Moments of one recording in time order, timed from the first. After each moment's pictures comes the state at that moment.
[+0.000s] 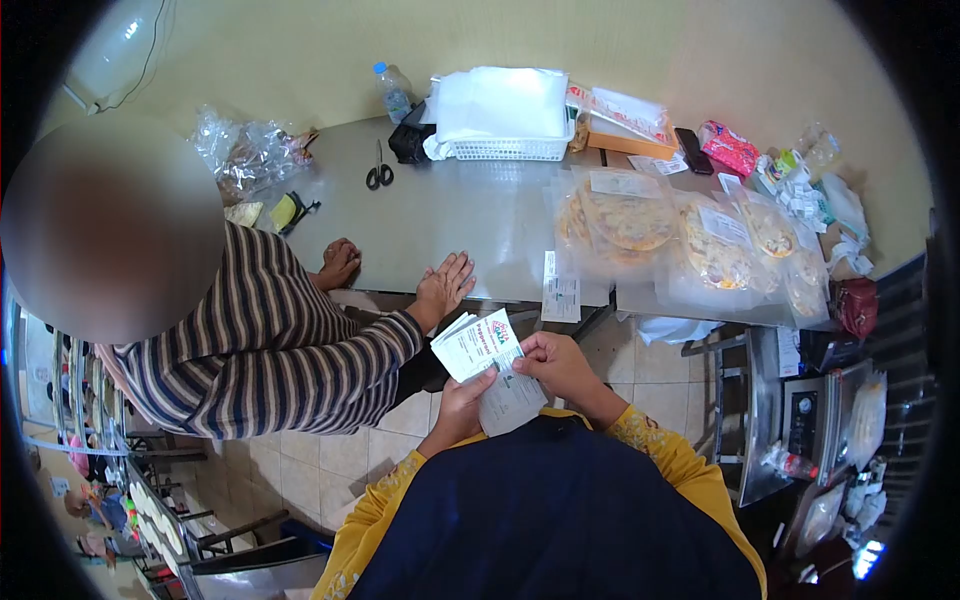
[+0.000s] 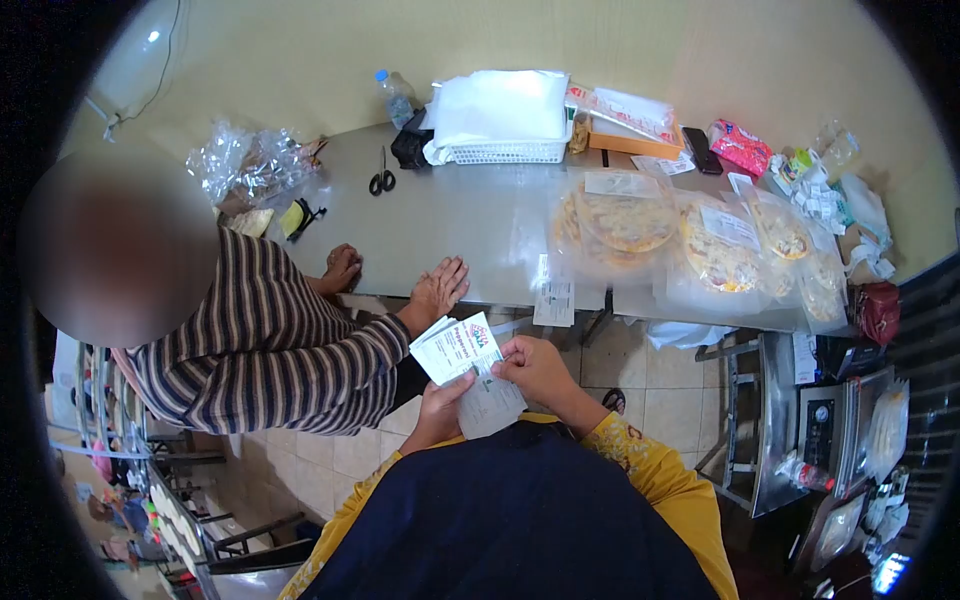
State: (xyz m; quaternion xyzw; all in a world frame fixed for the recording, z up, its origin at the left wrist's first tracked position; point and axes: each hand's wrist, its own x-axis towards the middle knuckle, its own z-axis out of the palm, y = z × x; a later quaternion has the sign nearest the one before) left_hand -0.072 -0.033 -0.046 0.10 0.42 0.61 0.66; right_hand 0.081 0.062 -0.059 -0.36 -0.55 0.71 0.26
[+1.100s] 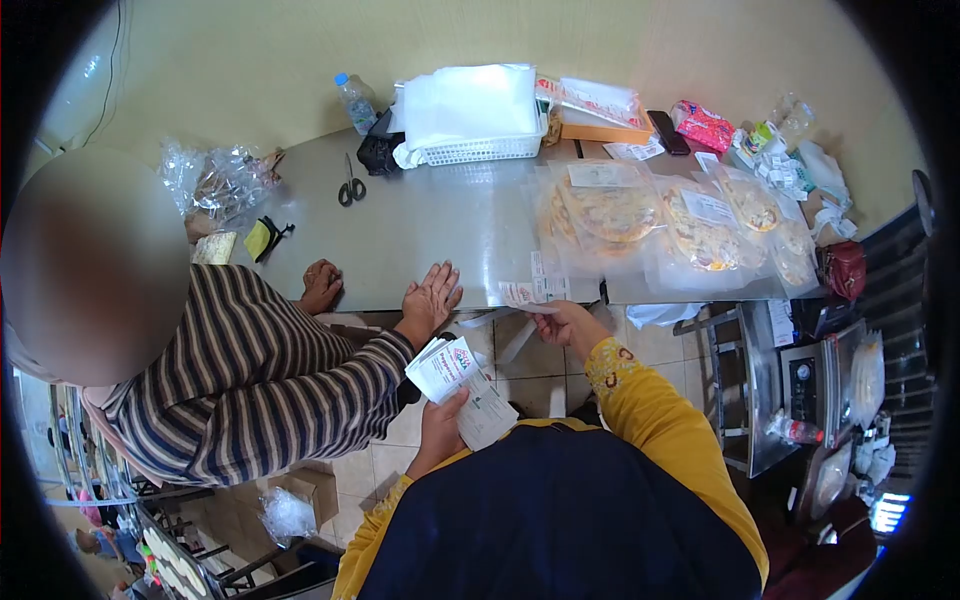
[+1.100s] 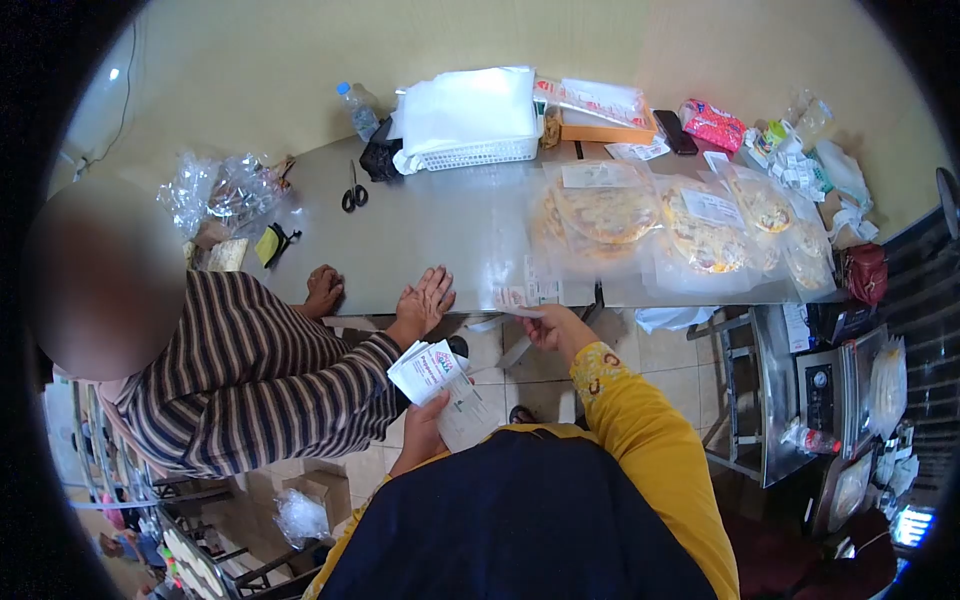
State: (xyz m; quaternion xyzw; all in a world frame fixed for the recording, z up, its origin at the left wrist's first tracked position) left_hand -0.103 -0.042 -0.046 0.07 0.46 0.59 0.66; right_hand 0.082 0.169 -0.179 -0.48 -0.07 0.87 0.11
